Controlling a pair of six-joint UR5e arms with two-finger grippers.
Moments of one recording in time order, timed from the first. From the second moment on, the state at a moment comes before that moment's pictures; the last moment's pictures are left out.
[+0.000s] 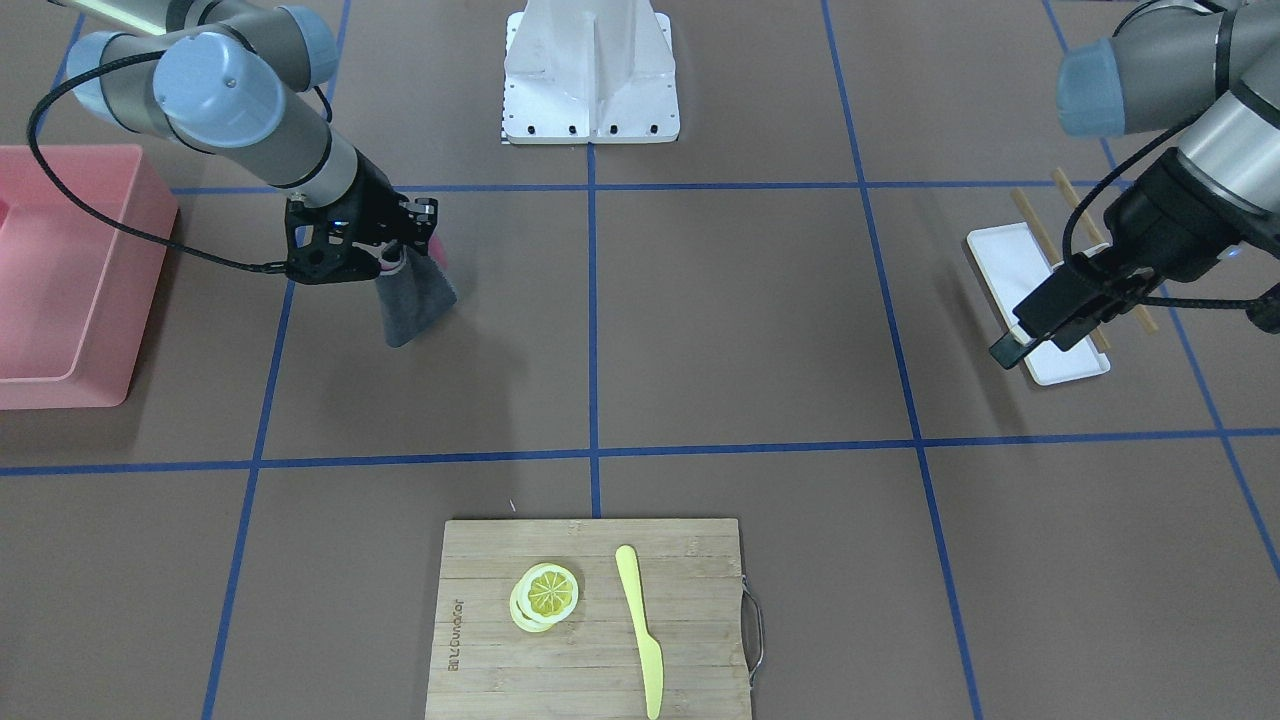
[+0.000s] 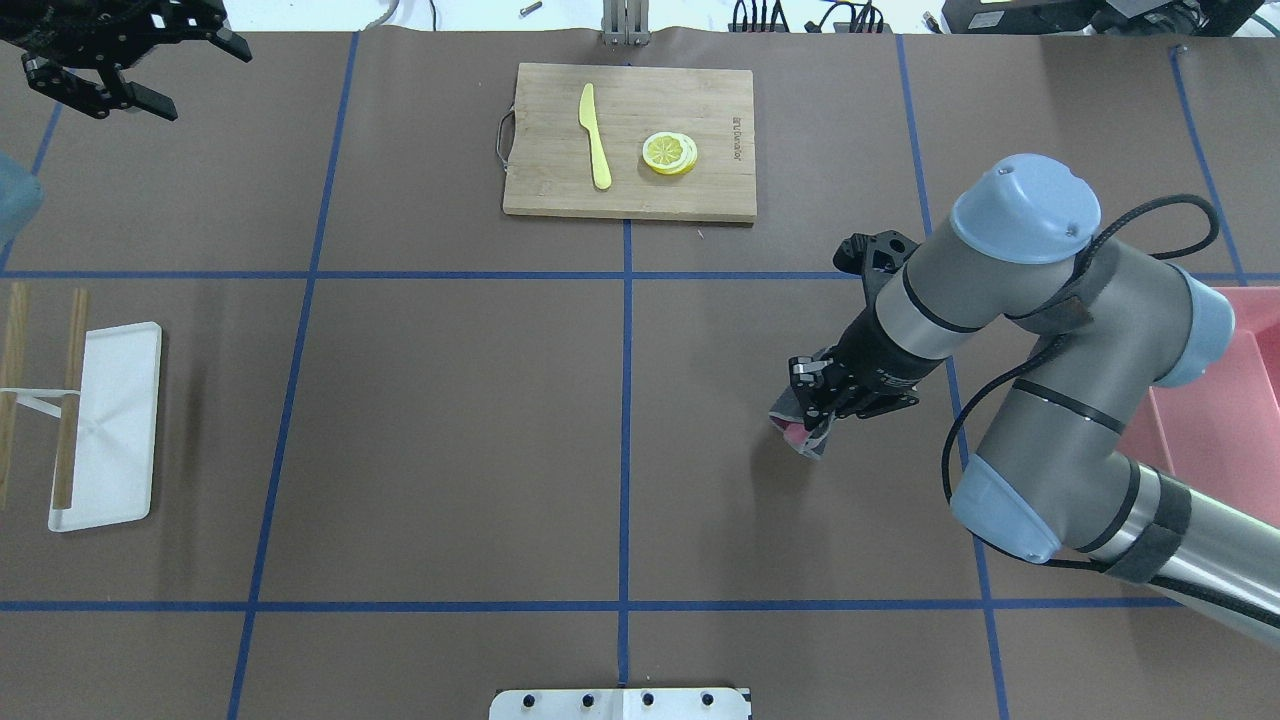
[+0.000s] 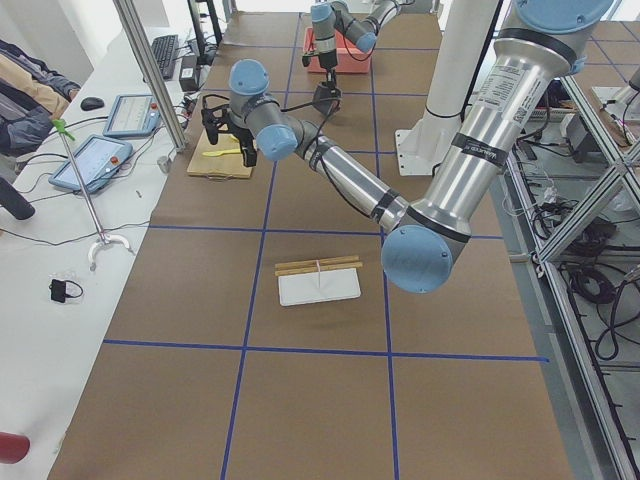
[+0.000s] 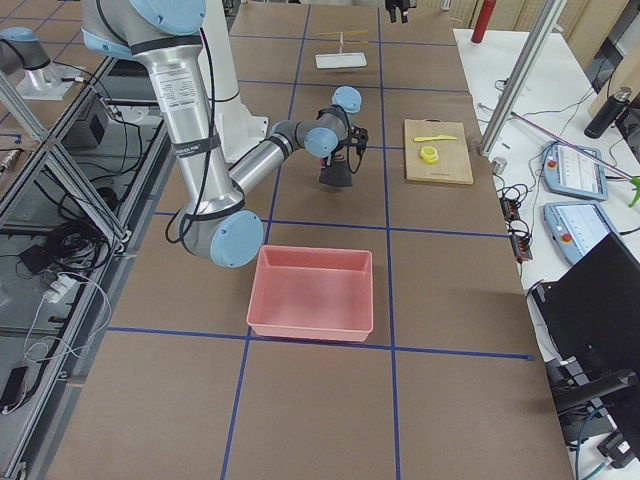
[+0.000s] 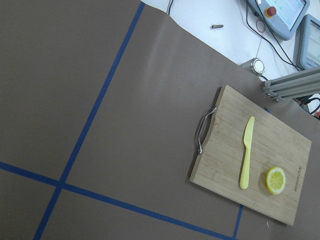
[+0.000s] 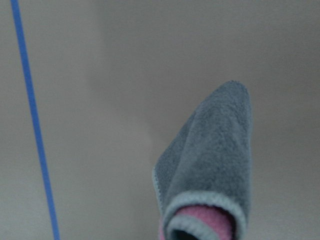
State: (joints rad) left arm -1.20 -1.97 -1.77 -1.93 -2.35 -1.30; right arm 0.65 -1.19 1.86 -1.40 2.28 1.23
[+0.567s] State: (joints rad) left arm -1.30 -1.78 -1.77 -1.92 -2.29 -0.76; right arm 0.68 -1.26 1.92 -1.40 2.25 1.23
